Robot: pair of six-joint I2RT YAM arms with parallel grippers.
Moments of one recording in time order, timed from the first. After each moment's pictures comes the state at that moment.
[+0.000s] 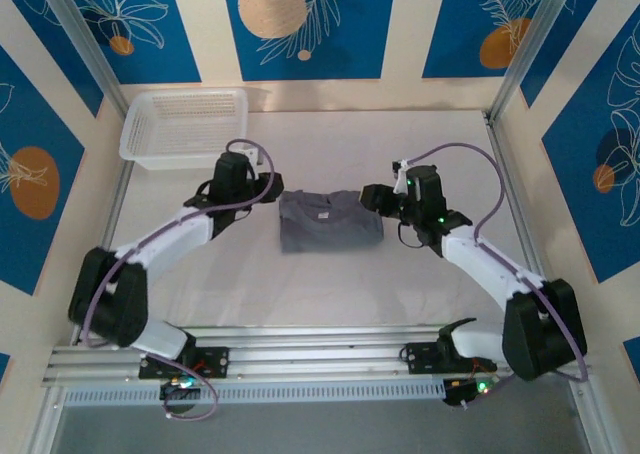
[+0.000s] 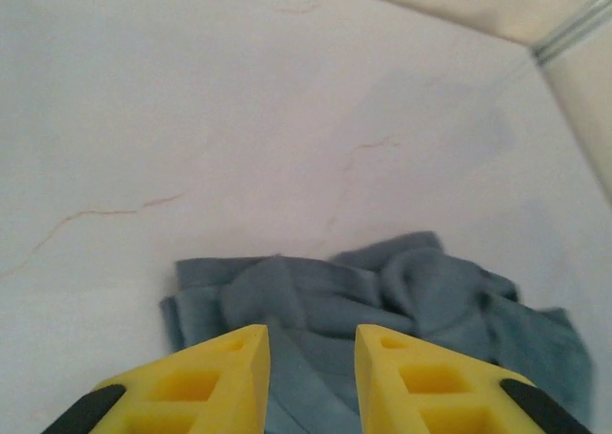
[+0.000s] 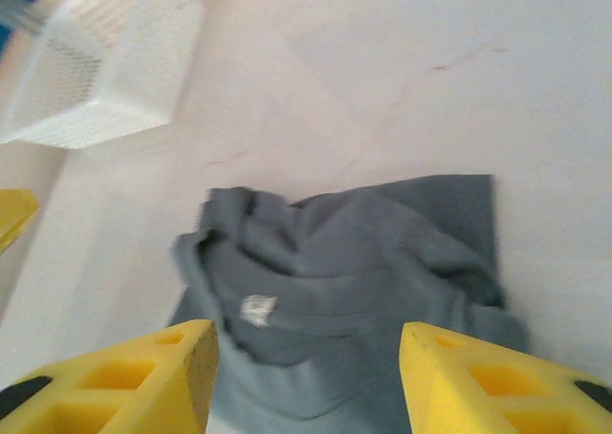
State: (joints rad) left arm -0.46 1.43 0.94 -0.04 0.13 -0.50; right arm 0.37 1.22 0.76 -0.10 -0.25 0.55
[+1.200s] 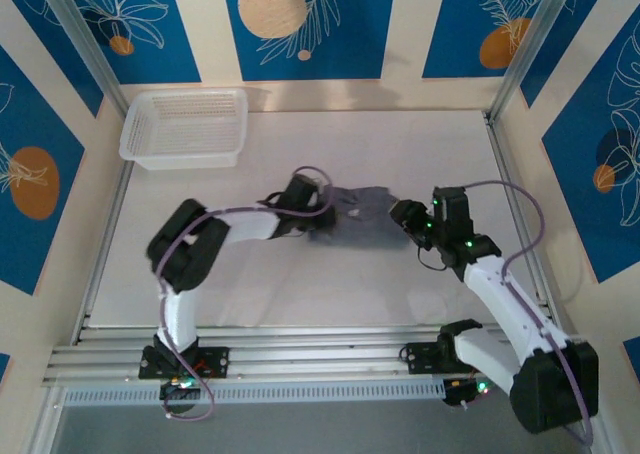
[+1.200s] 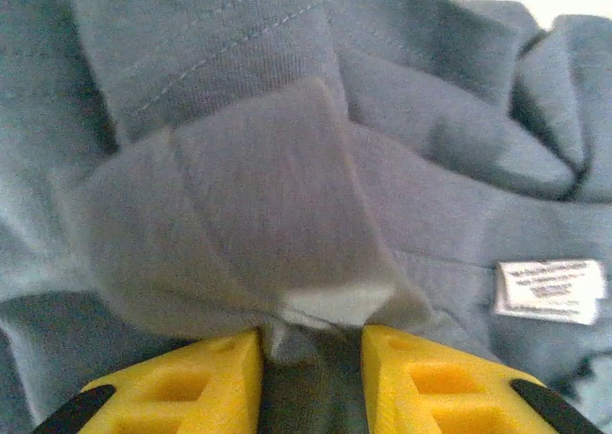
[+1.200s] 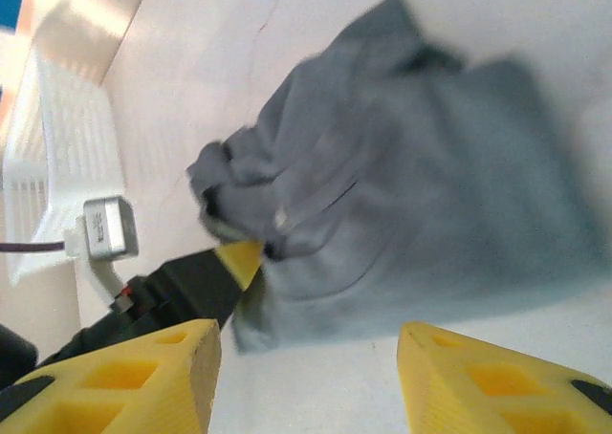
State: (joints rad) left arm -0.73 2.03 1.23 0.03 0.20 -0.73; right arm 0.21 0.93 0.64 -0.41 -0.20 0.96
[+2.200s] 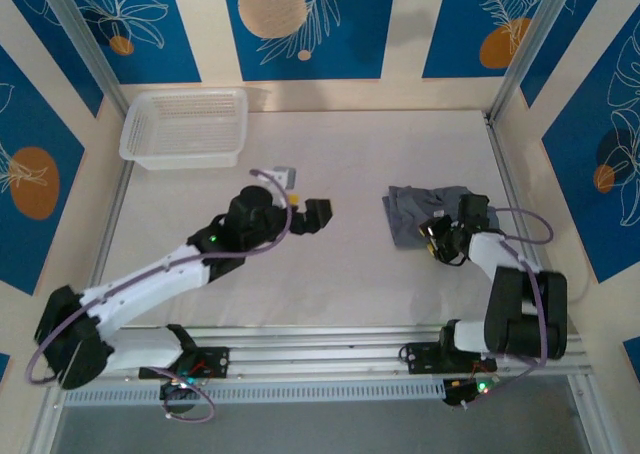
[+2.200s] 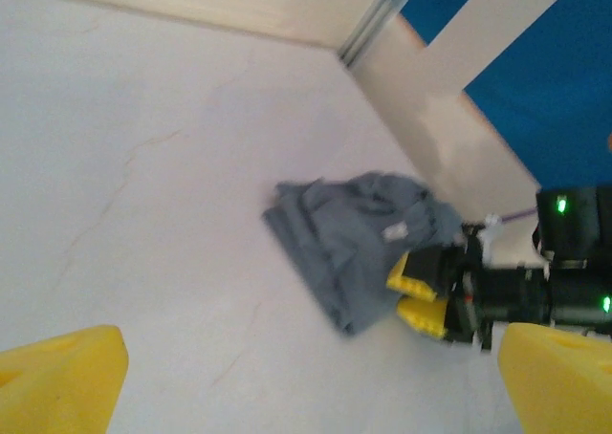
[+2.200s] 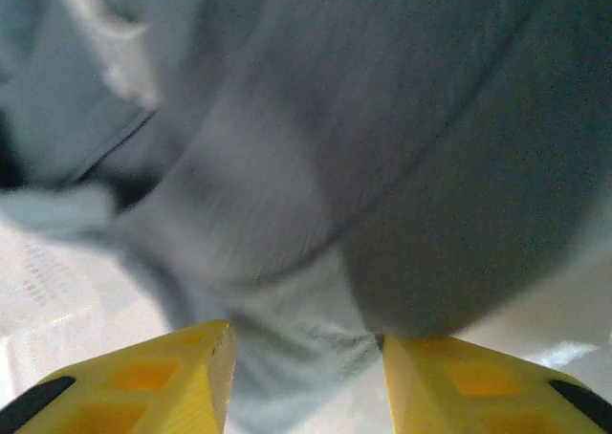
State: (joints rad) left arm -0.82 1.16 0.83 -0.02 -0.05 -0.59; right arm -0.15 1.38 0.60 -0.31 -0.34 0.95
